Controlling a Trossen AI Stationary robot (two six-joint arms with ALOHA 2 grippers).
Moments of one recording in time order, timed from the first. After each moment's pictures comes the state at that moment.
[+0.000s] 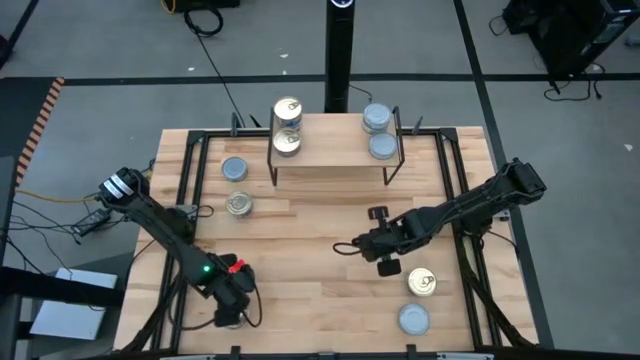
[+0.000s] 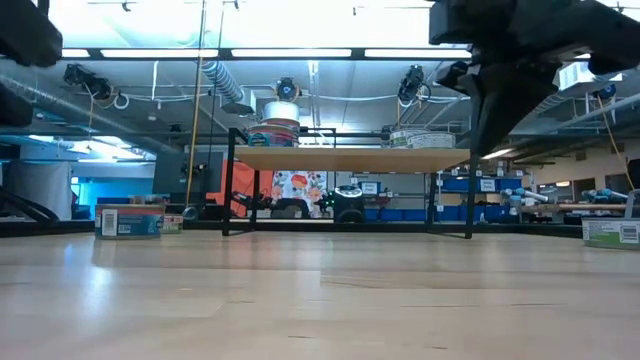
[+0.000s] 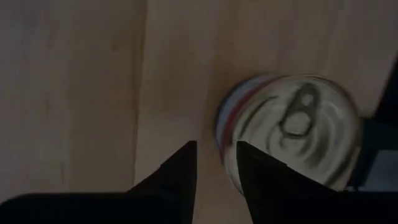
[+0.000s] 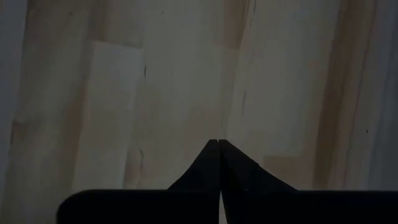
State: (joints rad) left arm -0.76 1.51 0.93 -0.77 0.06 -0.94; right arm 0.34 1.57 1.12 -0.85 0.24 0.13
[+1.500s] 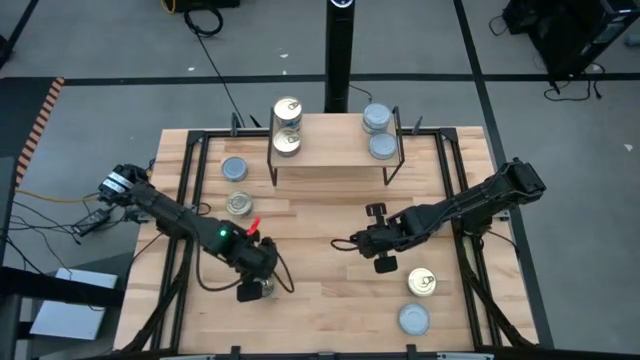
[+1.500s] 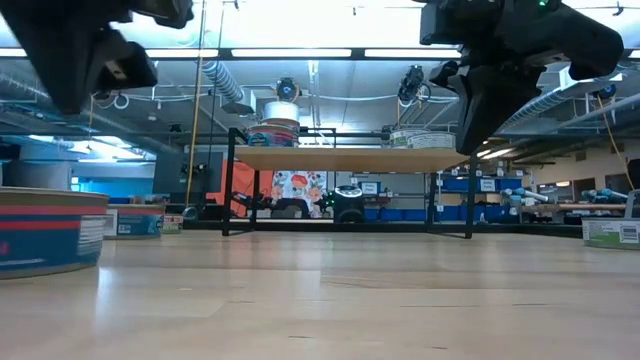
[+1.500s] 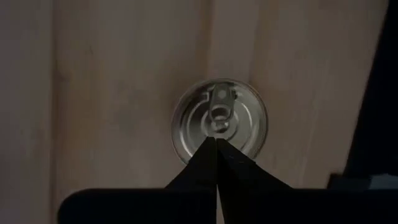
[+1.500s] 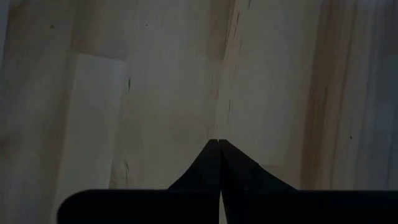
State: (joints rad) left arm -0.47 1.48 1.12 -0.91 0.04 -0.62; right arm 0.31 1.57 1.12 -0.82 0.27 0.12
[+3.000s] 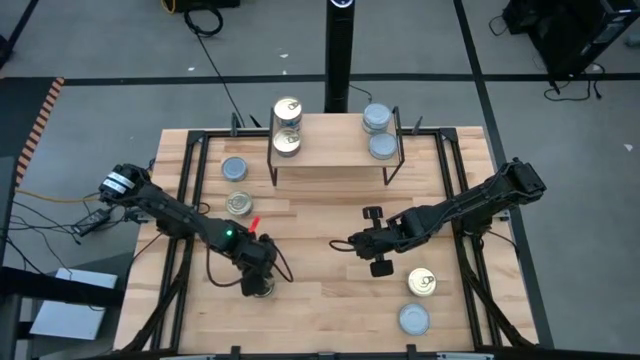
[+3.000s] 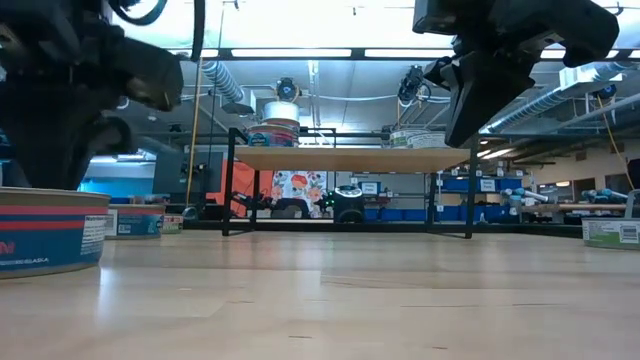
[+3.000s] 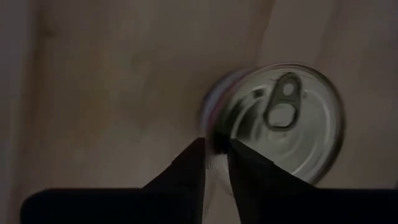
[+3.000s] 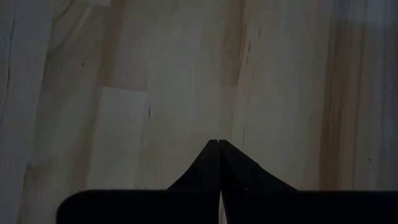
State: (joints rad) left arm -0.41 1.48 0.87 -0.67 0.10 -0.72; right arm 0.32 1.57 1.12 -0.73 0.24 0.14
